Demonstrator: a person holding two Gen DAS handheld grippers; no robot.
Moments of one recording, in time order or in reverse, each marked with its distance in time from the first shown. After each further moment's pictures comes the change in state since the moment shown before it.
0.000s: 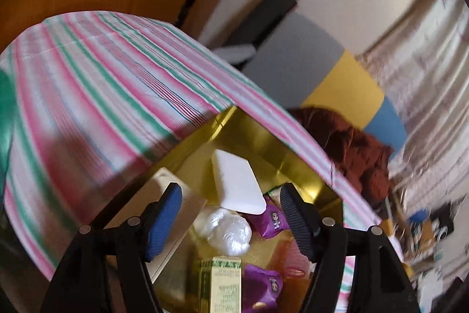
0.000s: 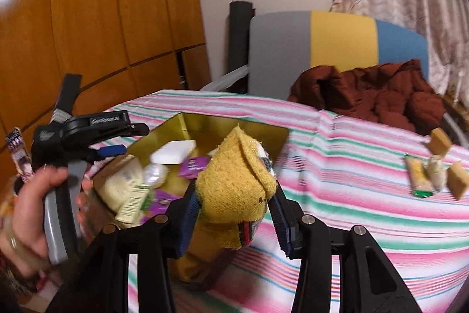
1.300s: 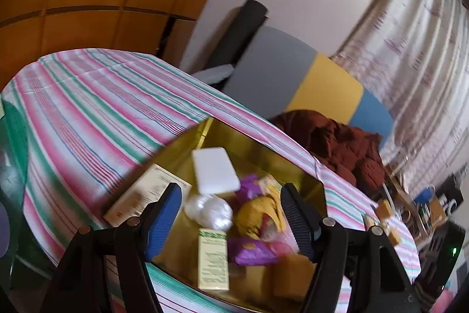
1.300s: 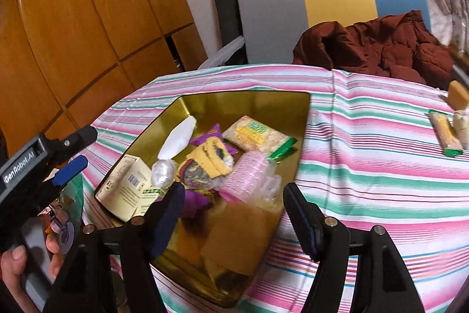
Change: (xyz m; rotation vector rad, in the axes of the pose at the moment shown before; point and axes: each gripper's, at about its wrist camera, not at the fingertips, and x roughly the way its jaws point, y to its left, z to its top) left arm -0.049 -0.031 -0.030 0.186 -0.078 -0.038; right arm 0.034 -0.008 0.003 0.167 0.095 -0.019
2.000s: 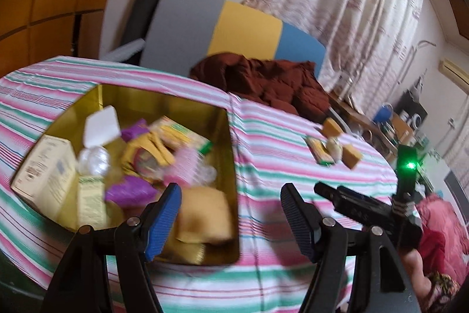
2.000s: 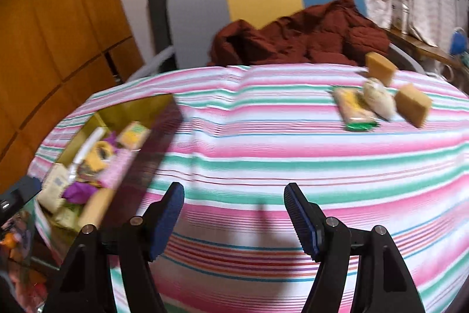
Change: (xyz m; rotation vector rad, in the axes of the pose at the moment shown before) left arm -0.003 -0.104 -0.073 0.308 0.182 -0.245; right arm -0.048 -0.147 -0.025 0.121 -0.015 -0.255
